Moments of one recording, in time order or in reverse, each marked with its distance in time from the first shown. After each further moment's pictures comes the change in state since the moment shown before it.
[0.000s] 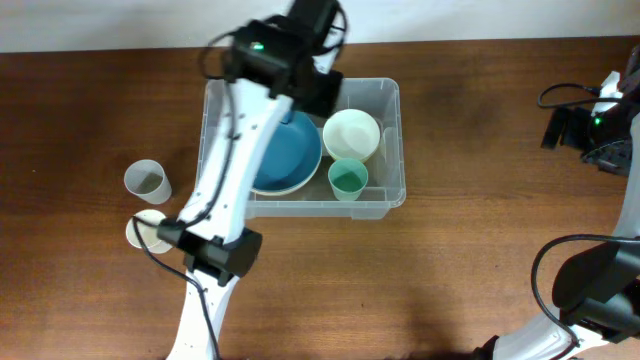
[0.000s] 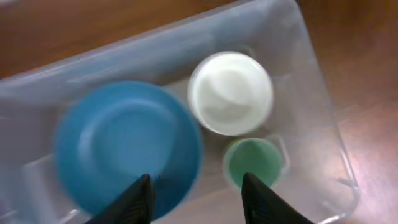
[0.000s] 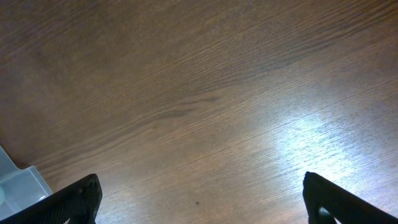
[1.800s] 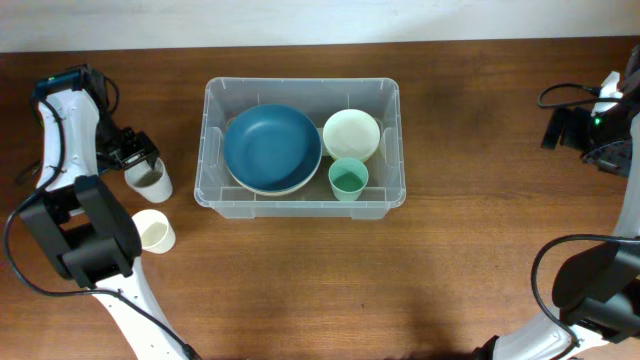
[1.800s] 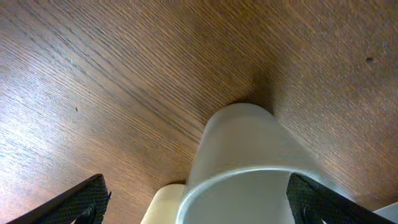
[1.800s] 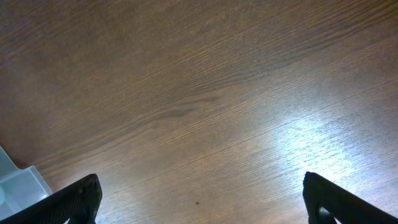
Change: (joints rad) left arm 0.777 -0.067 -0.892 0.244 -0.075 -0.212; right arm 0.000 0.000 0.000 0.000 0.000 0.000
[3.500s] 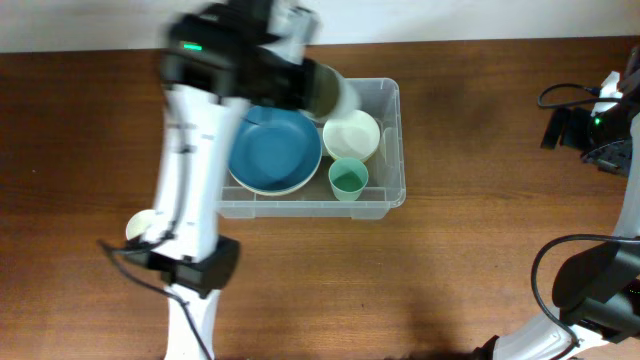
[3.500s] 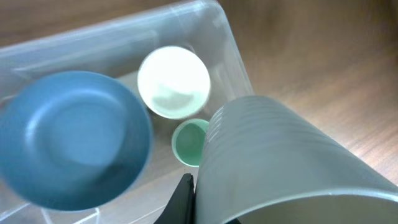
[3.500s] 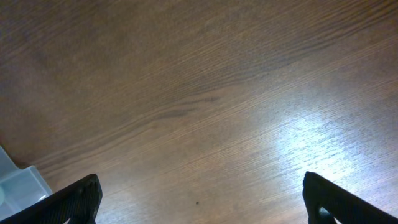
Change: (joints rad) left arm -0.770 -0.055 0.798 -0.245 0.304 0.185; right arm 0.000 0.000 0.000 0.000 0.000 0.000
